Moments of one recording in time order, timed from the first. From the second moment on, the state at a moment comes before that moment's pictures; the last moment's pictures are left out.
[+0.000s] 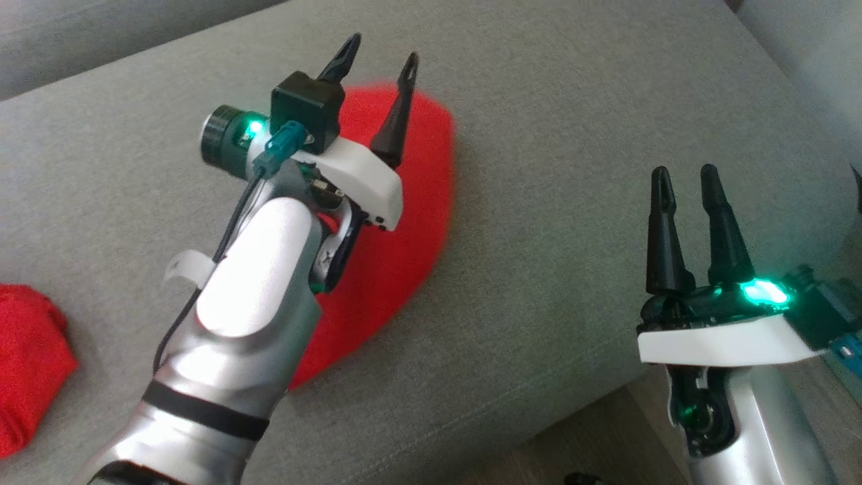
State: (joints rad) left arm -0.73 0.04 -0.51 0.49 -0.22 0.04 -0.13; right arm -0.14 -0.04 0.16 0.01 0.44 0.12 -0.26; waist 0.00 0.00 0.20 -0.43
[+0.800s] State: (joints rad) left arm -0.37 0.17 -0.40 0.32 -0.37 0.18 -0.25; right arm -0.08 -0.04 0.06 0.11 0.33 0.12 -0.26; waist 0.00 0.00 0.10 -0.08
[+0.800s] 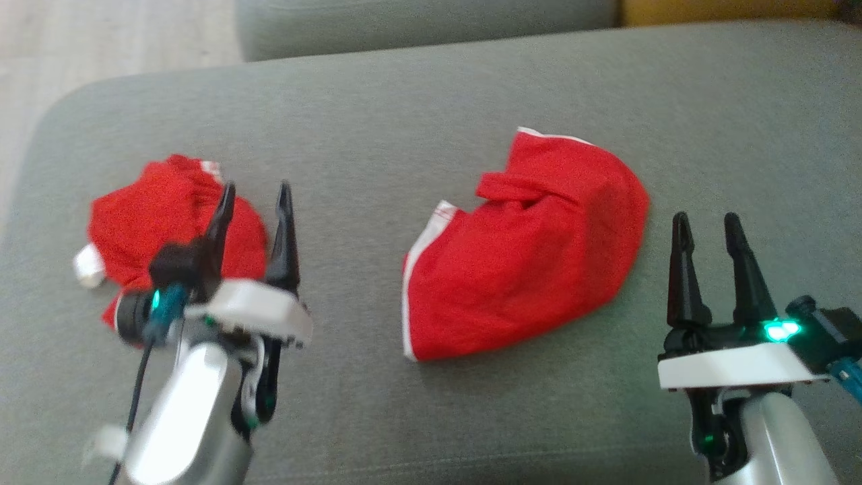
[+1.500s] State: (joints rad) left arm -0.17 0.08 -0.34 0.20 -0.33 0.15 -0.25; right arm -0.12 -0.04 0.15 0.21 0.24 0.12 -0.24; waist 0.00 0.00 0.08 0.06
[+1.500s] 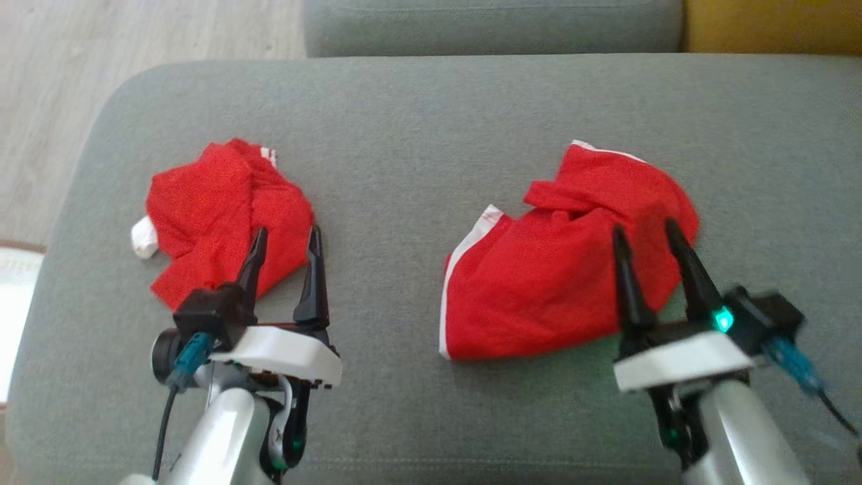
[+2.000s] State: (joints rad) left arm -0.22 0.05 -0.36 0.22 -0.33 0.13 -0.25; right arm -0.53 -0.06 0.25 0.61 0.14 0.12 0.24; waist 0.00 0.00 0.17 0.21
